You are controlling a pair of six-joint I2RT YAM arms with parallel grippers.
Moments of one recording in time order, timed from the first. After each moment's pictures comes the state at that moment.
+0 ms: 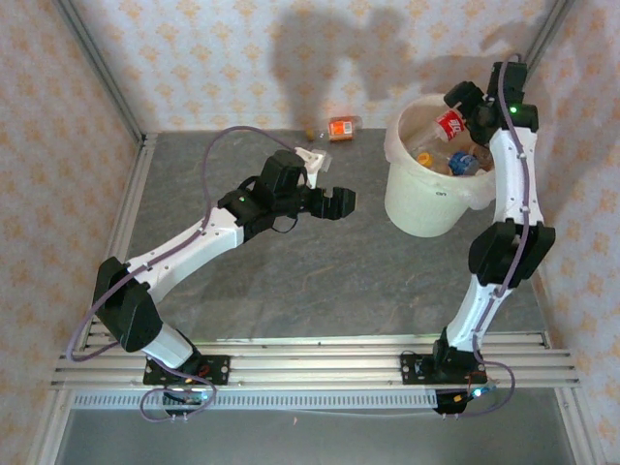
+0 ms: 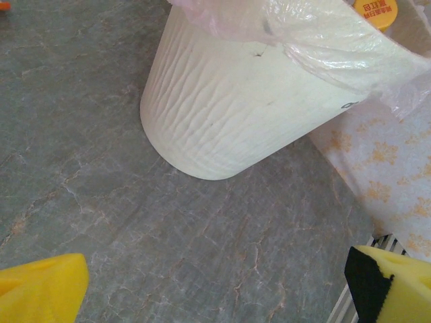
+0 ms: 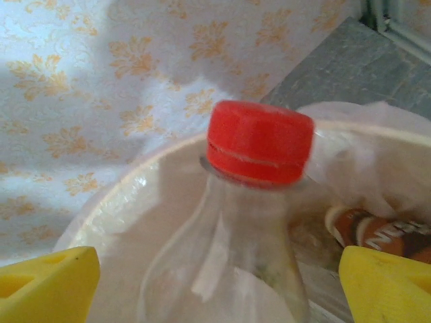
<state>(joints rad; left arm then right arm) -0.66 1.54 1.36 -0.33 0.23 -0.46 -0.15 1.94 2.16 -0.88 -0.13 0.68</state>
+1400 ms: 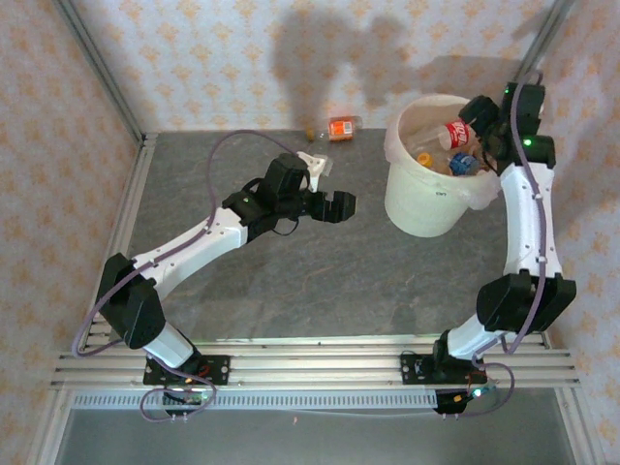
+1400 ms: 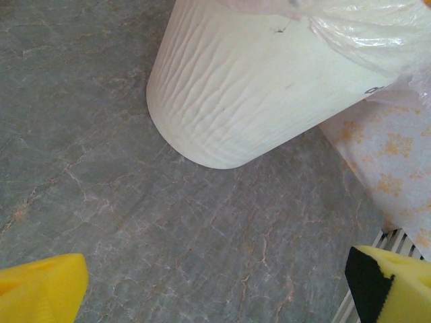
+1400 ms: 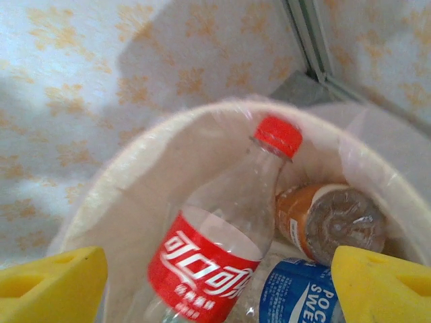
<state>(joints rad) -0.66 1.57 1.35 -0.33 0.24 -0.47 -0.15 1.56 1.84 -0.81 0.03 0.62</state>
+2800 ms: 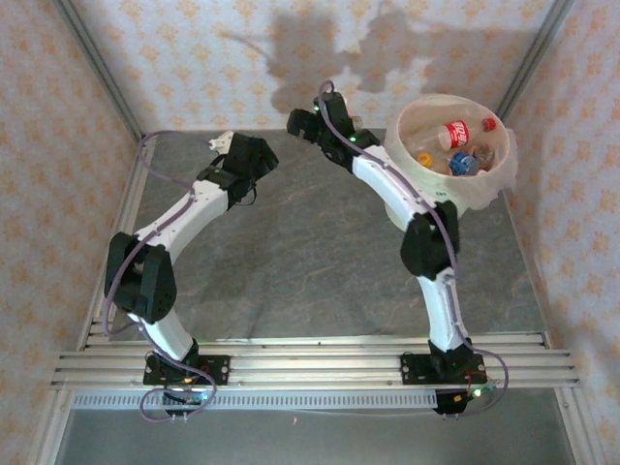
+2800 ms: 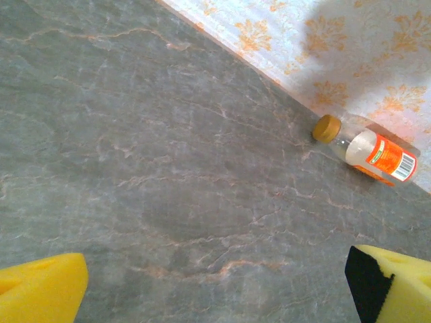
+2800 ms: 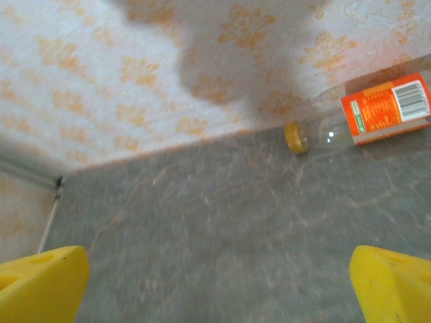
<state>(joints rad) -0.33 1.72 1.43 -0.43 -0.36 -0.87 0.53 2.26 2.22 -0.46 0.14 0.65</state>
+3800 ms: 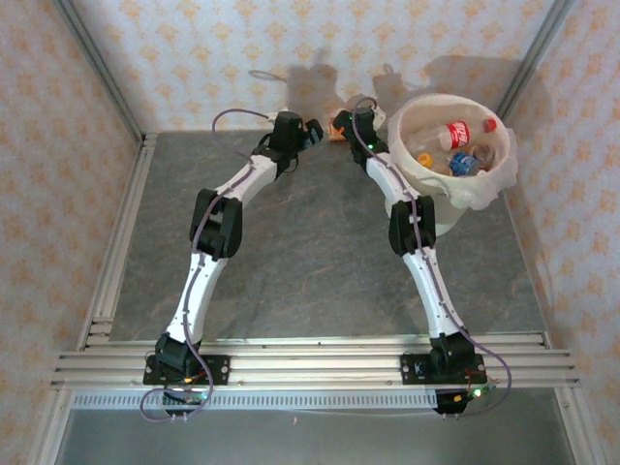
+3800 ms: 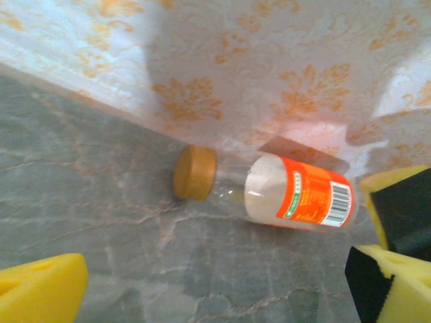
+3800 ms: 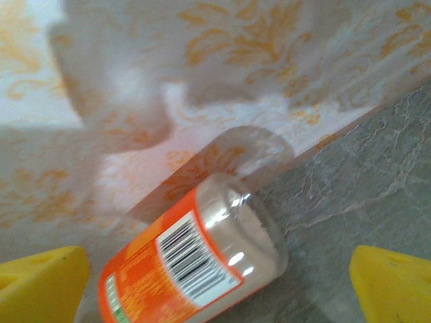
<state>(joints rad) -0.31 2.59 2.30 -0.19 -0.09 -0.71 0.28 2.87 2.70 -0.28 0.17 0.79</state>
